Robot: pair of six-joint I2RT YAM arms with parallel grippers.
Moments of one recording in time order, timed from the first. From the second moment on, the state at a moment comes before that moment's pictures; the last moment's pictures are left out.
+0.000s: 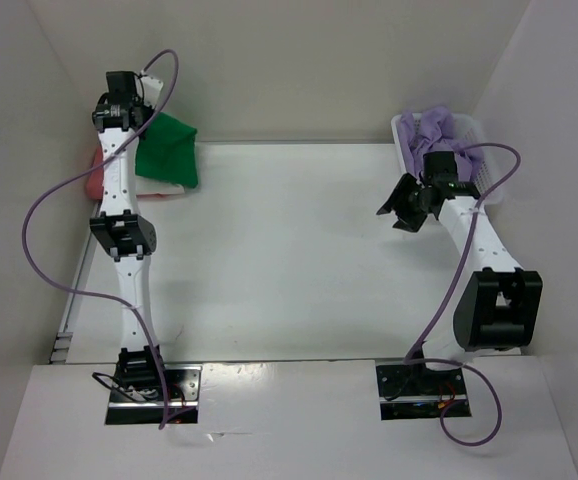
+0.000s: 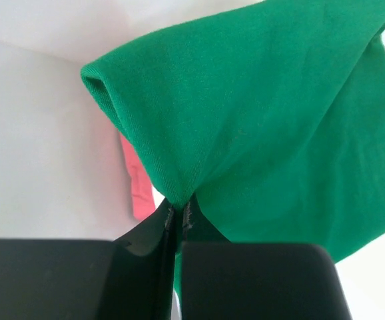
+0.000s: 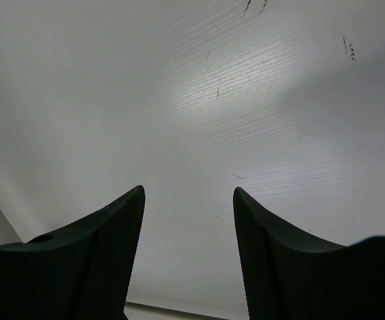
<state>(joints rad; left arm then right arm) 0.13 2.61 3.02 -1.07 -0.14 0.52 -0.02 1.49 1.22 -0.70 -0.21 0.62</state>
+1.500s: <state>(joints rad) 0.09 2.59 3.06 -1.26 0.73 0.62 -0.19 2.02 2.28 -0.98 0.08 0.44</state>
